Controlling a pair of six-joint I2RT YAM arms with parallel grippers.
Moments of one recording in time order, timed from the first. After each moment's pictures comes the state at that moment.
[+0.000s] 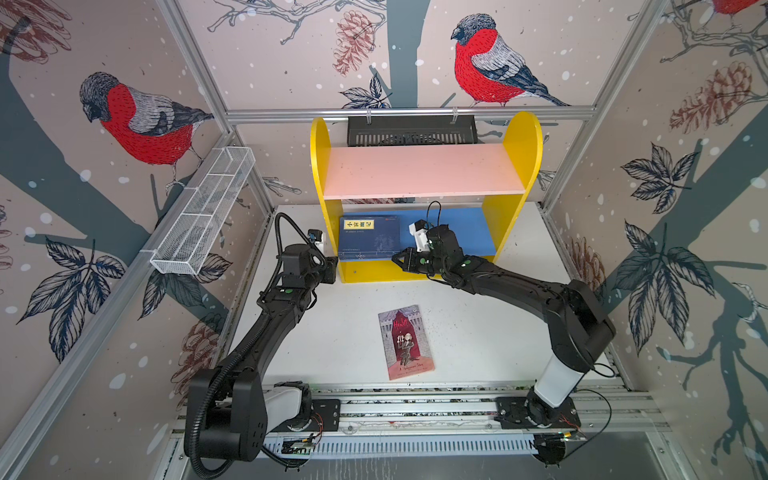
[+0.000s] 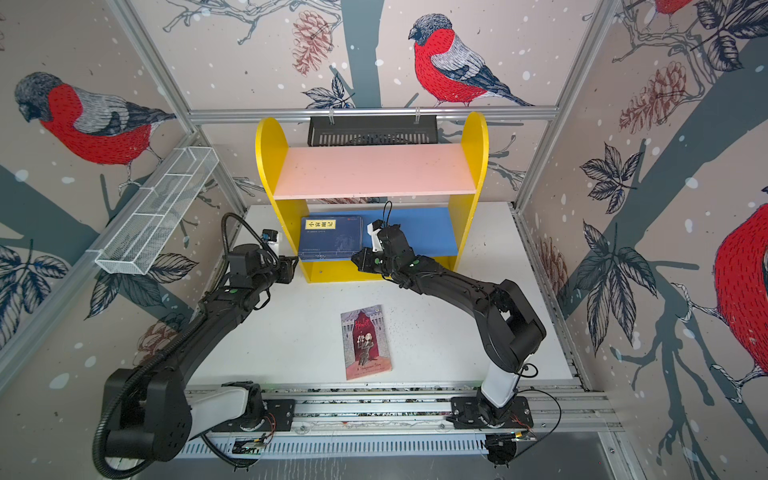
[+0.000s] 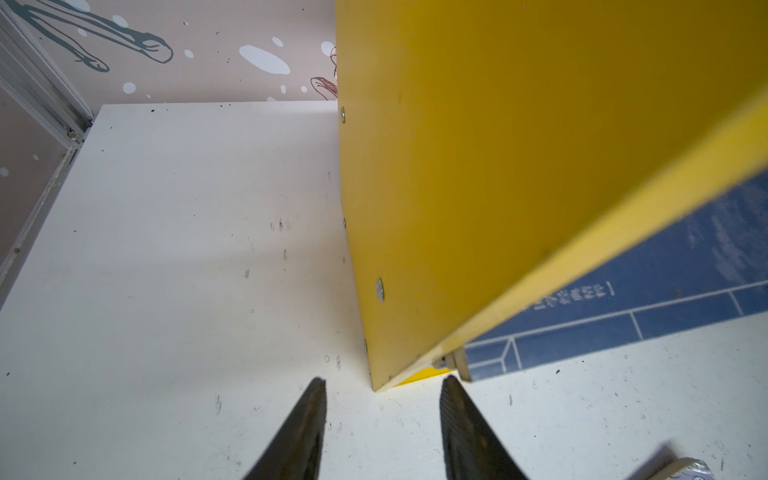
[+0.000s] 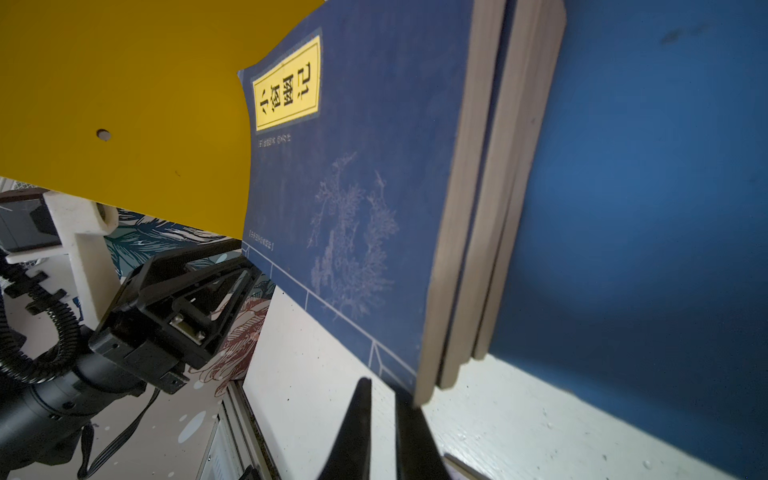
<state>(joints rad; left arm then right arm) -0.07 1.20 0.73 -0.05 0.18 -0.03 0.71 1.74 1.20 0.05 -0.34 0.73</state>
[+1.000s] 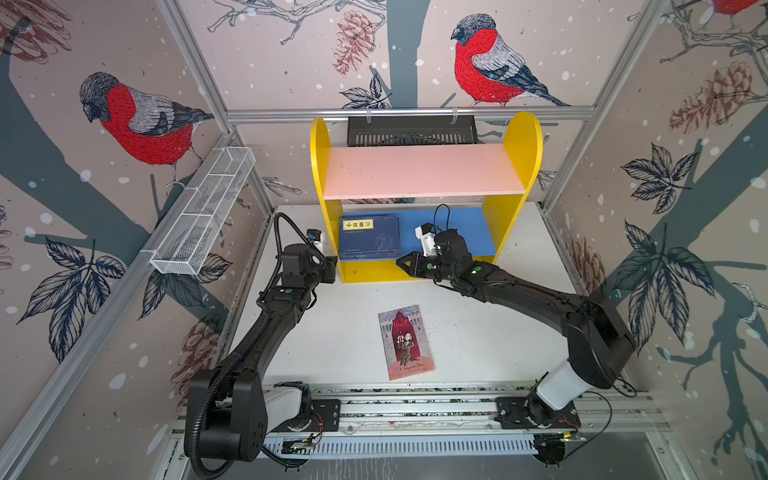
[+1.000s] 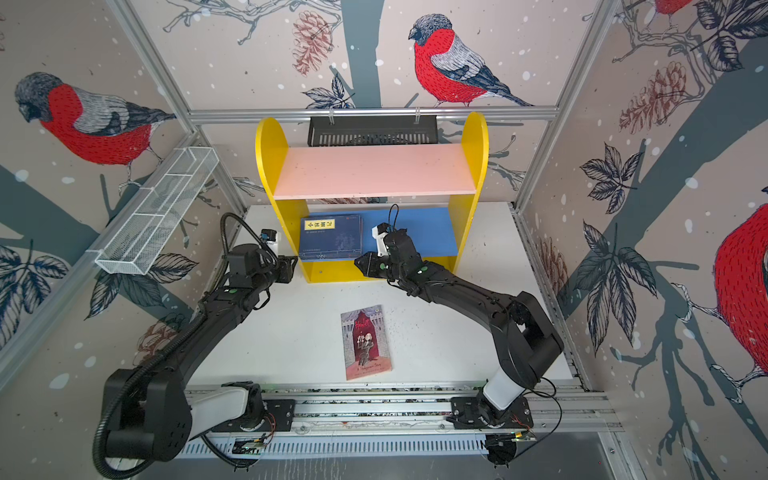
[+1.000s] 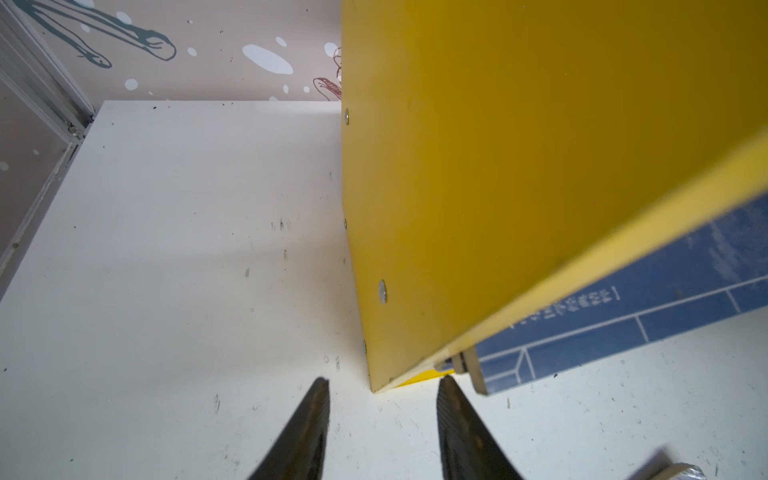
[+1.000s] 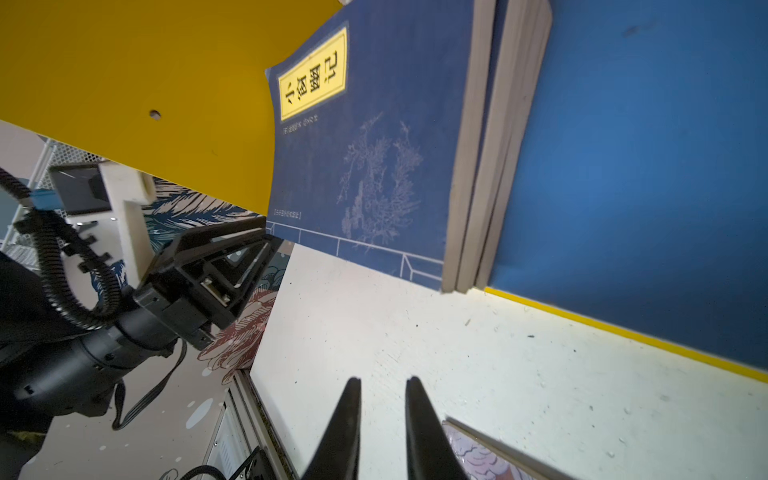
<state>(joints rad) -0.07 1.20 0.72 -0.06 0.18 -0.04 0.72 1.60 1.10 0.05 -0.31 0.73</state>
